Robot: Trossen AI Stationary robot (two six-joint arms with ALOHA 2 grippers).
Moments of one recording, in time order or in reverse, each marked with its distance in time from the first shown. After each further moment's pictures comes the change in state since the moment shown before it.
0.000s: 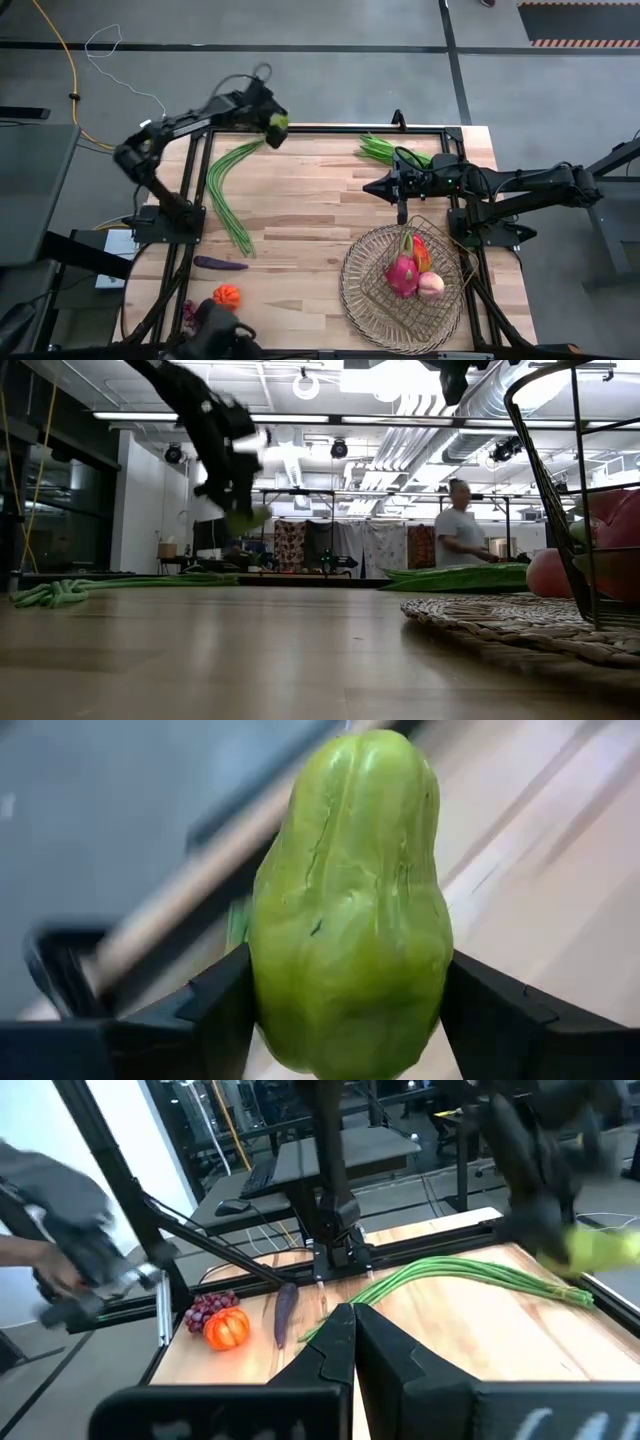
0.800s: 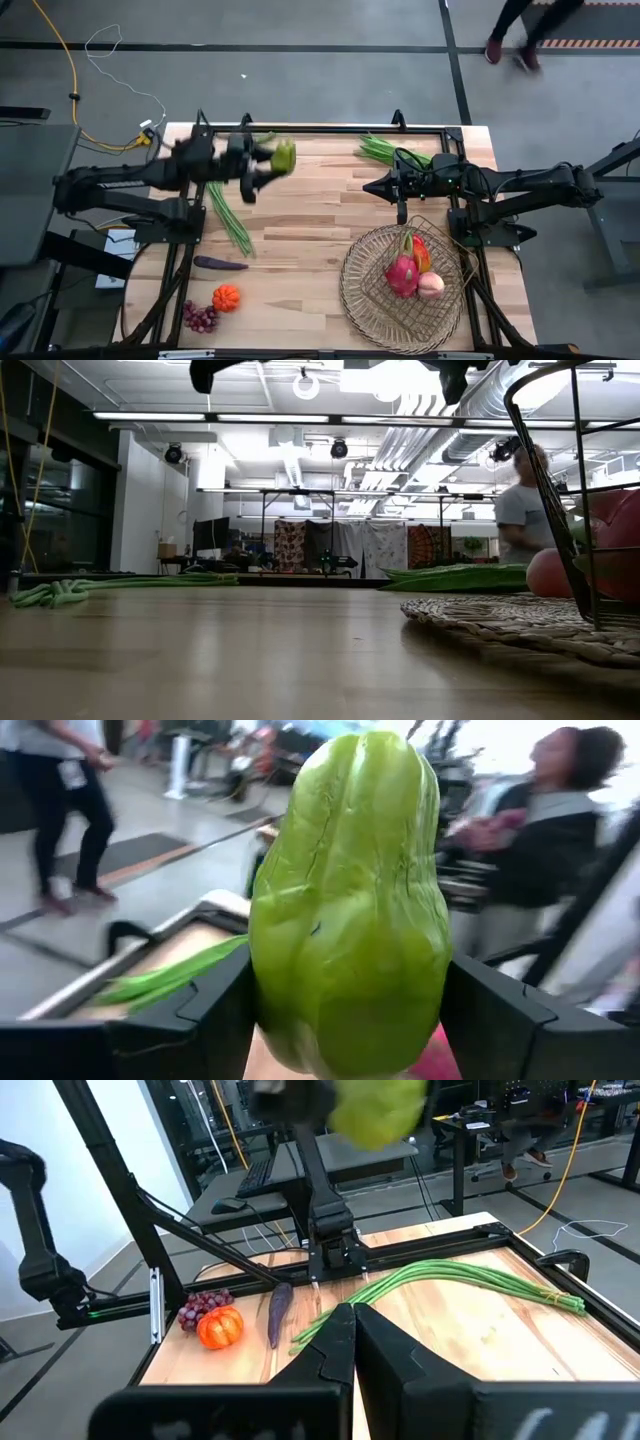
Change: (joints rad) left arm -0.676 -0.706 -0.445 0.727 -0.043 -0.318; right arm 0.000 0.000 0.000 0.001 0.001 -0.026
